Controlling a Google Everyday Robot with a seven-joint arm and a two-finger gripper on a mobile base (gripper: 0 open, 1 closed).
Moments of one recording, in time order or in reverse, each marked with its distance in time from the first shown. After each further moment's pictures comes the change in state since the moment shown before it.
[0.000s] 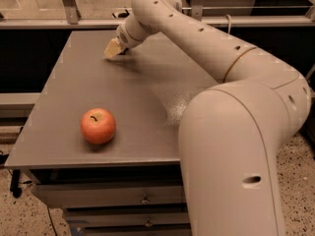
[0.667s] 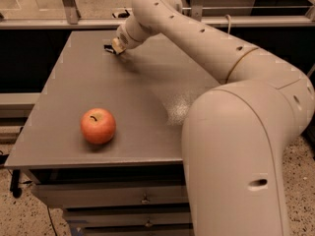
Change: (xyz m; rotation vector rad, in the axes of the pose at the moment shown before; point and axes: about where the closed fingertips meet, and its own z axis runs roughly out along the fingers) arm 0.003 0.003 0.000 -0.001 -0.005 -0.004
